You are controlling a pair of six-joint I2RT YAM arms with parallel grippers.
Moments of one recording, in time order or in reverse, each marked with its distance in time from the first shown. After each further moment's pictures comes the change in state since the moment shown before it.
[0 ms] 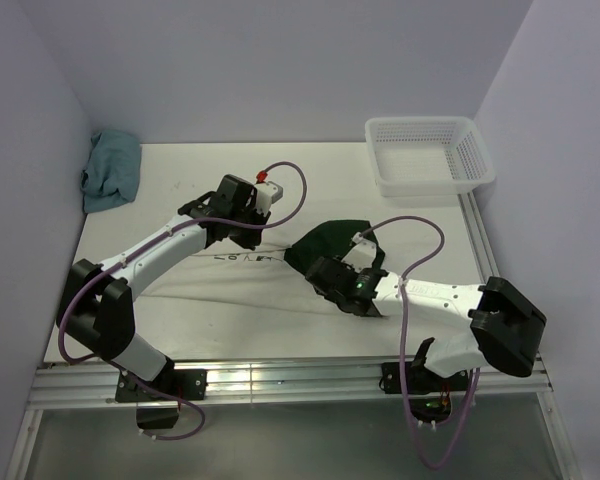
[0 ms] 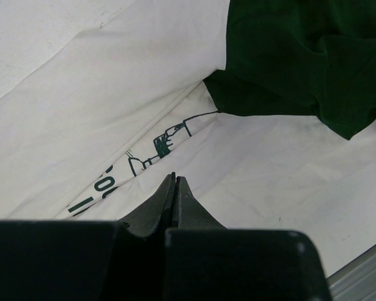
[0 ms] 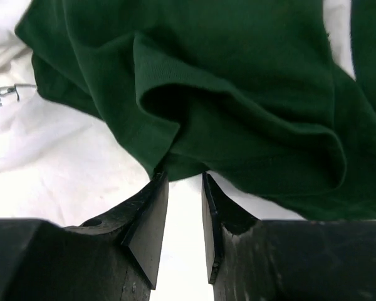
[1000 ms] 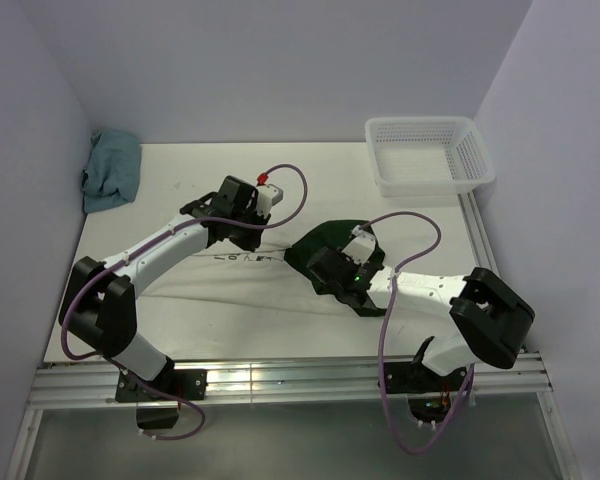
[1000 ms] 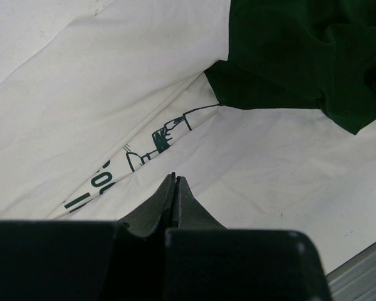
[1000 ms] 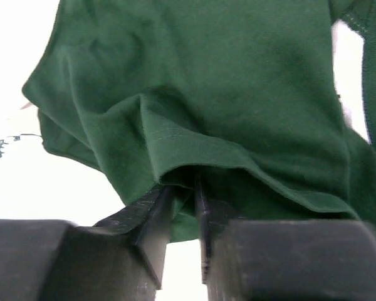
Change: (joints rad) left arm 0.000 0.016 0.000 -0.017 0.000 0.001; right arm -0.100 0.083 -0.026 0.196 0.018 -0.108
